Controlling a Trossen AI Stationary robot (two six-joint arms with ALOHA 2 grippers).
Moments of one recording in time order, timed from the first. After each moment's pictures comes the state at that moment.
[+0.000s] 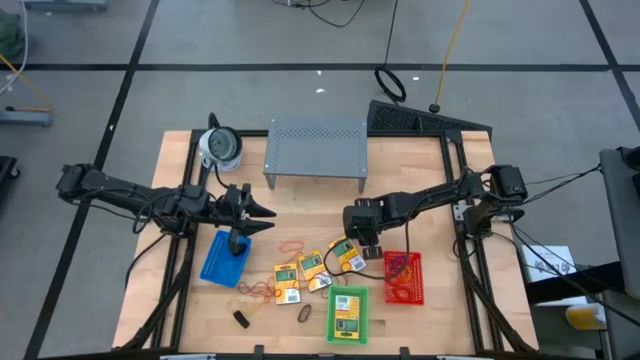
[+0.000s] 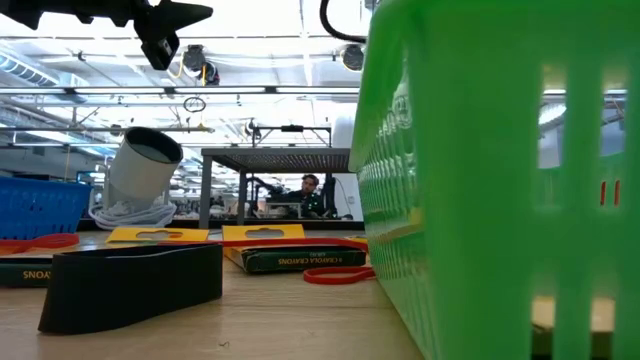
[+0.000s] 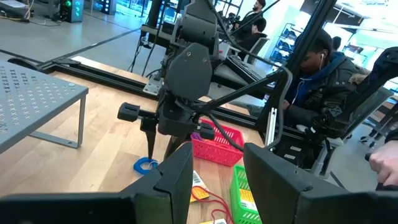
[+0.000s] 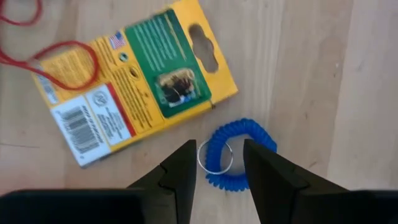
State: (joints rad) left arm -0.19 0.79 0.47 0.24 -0.09 -0.35; right arm 0.07 1.71 1.05 -0.56 -0.03 -0.04
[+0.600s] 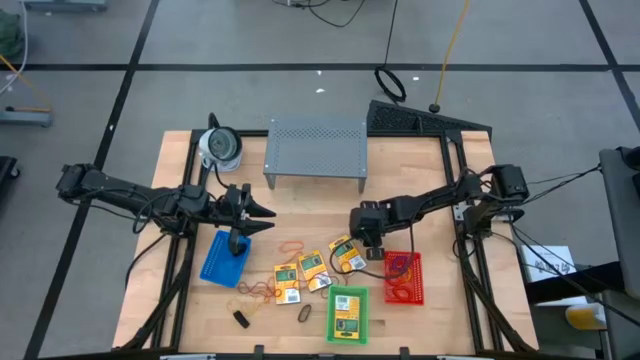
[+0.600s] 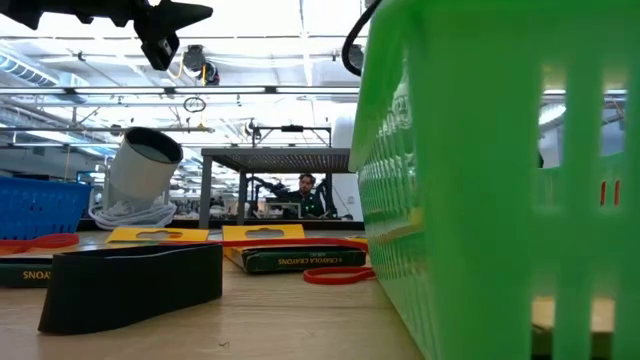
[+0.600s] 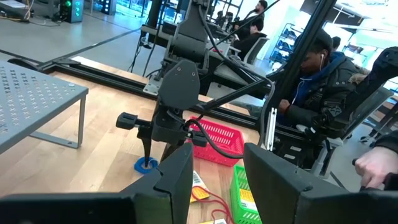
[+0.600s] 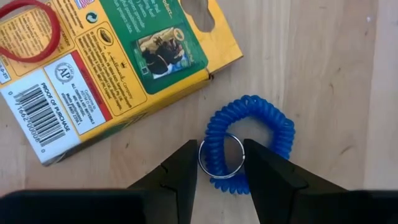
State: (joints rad) left arm -0.19 0.79 0.47 0.24 -0.09 -0.35; right arm 0.06 1.70 0.87 -0.35 -0.03 0.00
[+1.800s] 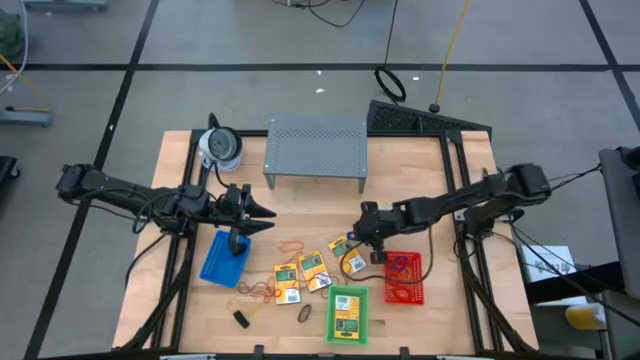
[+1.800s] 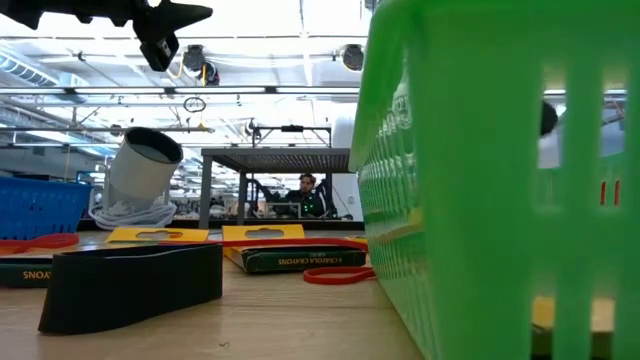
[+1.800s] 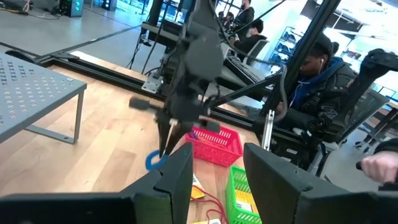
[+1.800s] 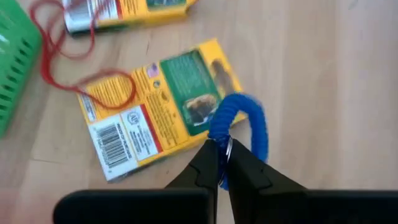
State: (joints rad) left arm -0.19 0.79 0.47 0.24 -0.09 -0.38; right arm 0.13 1.52 0.82 -0.25 0.00 -0.02
